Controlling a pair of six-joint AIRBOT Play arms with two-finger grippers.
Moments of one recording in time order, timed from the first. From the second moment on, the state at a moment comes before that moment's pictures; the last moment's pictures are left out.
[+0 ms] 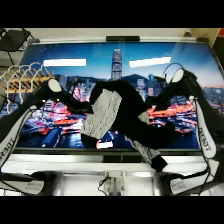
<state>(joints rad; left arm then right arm) -0.28 -1.57 1.26 1.05 -1.20 -1.46 0.03 -1.68 1.43 -1.21 1.46 1.42</state>
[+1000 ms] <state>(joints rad) -0.14 -1.62 2.01 0.95 -1.12 -1.35 0.08 -1.68 1.87 -1.26 1.00 1.39</state>
